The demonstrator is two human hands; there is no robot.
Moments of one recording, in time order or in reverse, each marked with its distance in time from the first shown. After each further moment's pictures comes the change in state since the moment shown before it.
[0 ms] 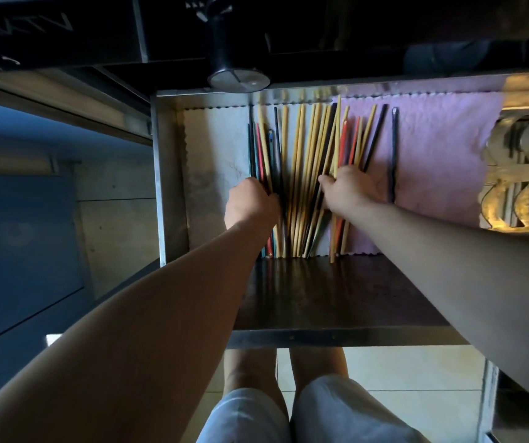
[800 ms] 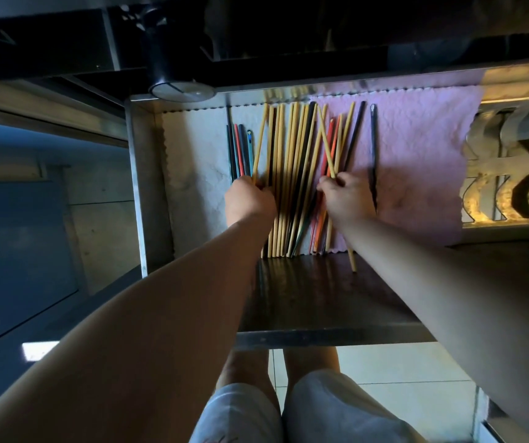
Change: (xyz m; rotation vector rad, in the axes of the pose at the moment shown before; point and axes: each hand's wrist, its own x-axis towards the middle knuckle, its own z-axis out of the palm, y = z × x) left_hand -0.008 0.028 0.020 -0.230 0.051 -0.097; right_hand -0.007 0.036 0.005 0.522 0.088 0.005
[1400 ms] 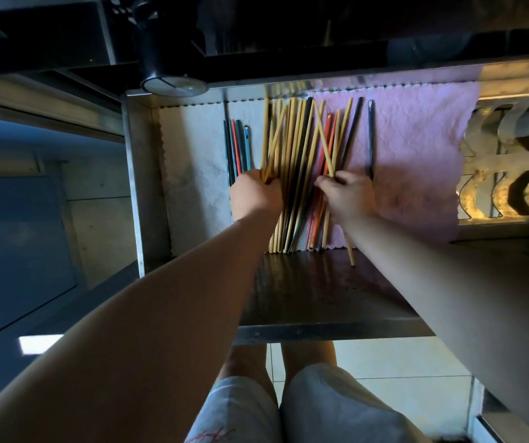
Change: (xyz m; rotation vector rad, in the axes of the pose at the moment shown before) left_hand -0.008 0.009 0.007 -0.032 -0.002 0.052; right_hand 0.001 0.005 -0.006 0.151 0.001 0.001
